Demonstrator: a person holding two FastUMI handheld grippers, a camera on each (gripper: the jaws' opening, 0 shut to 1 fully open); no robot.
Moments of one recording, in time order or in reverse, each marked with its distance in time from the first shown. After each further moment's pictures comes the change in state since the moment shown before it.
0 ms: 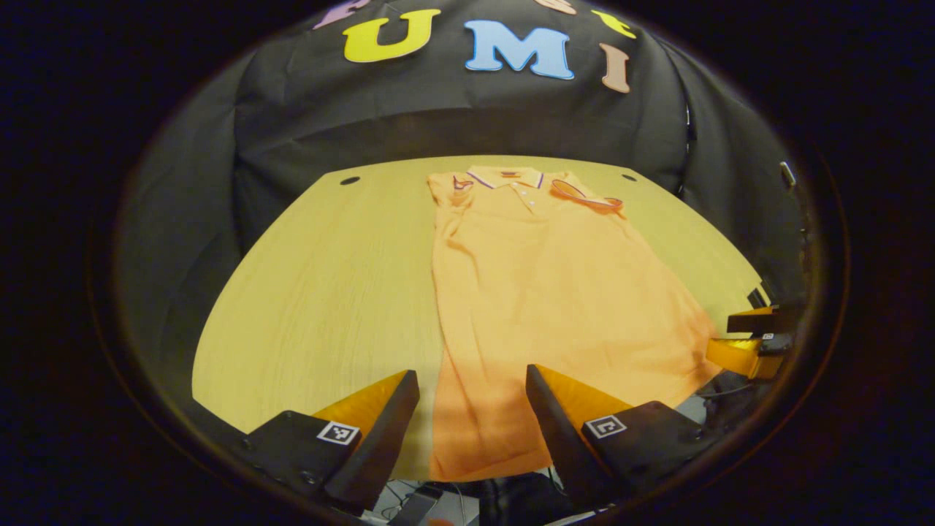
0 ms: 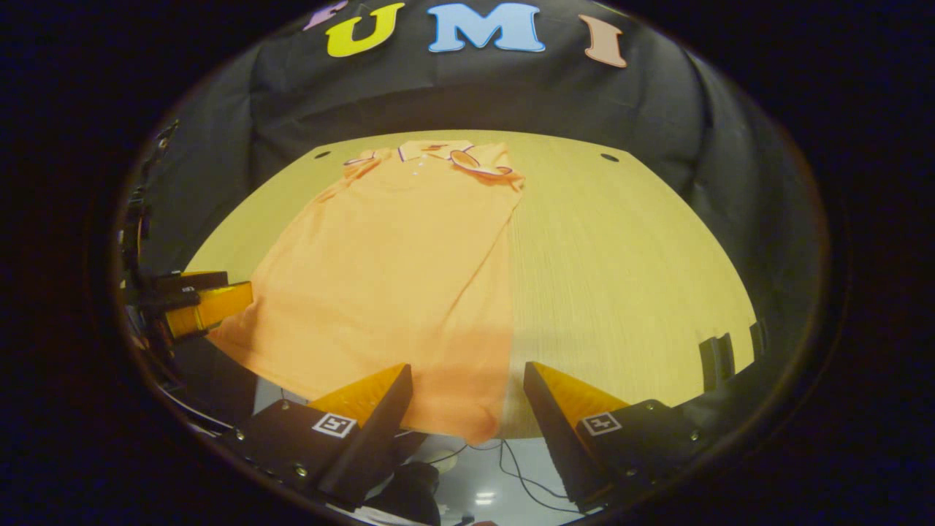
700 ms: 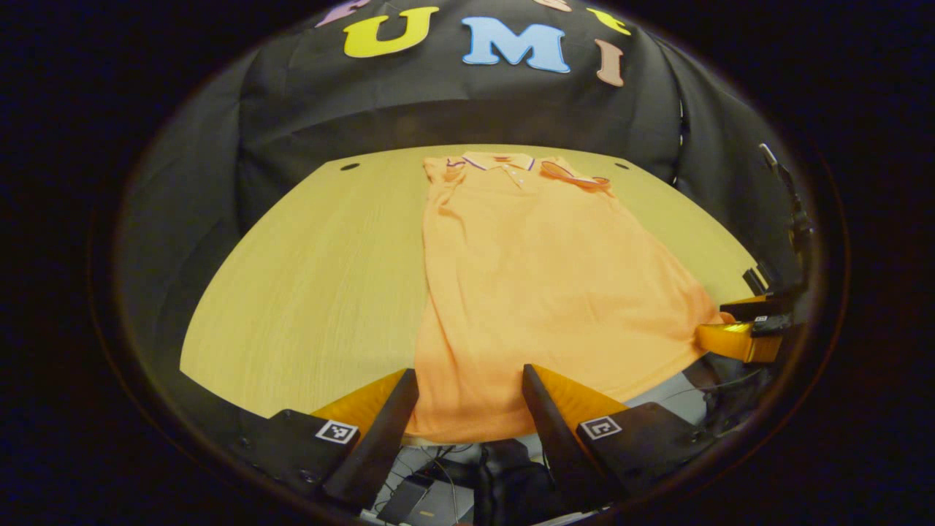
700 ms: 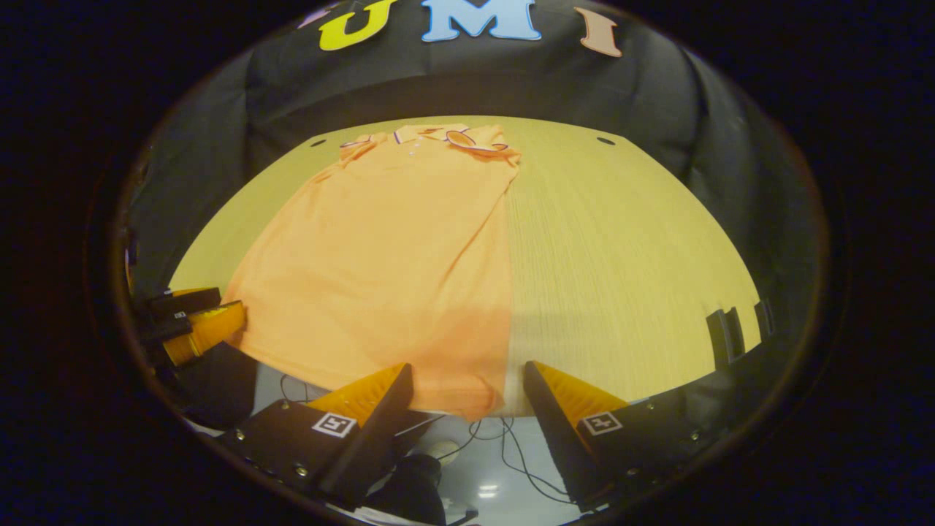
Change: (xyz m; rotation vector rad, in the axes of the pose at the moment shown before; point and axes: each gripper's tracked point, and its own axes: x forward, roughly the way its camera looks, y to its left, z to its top) left arm -0.007 -0.015 -0.042 0.020 0.015 0.012; right arm 0.001 0.001 -0.024 0.003 0.026 -0.013
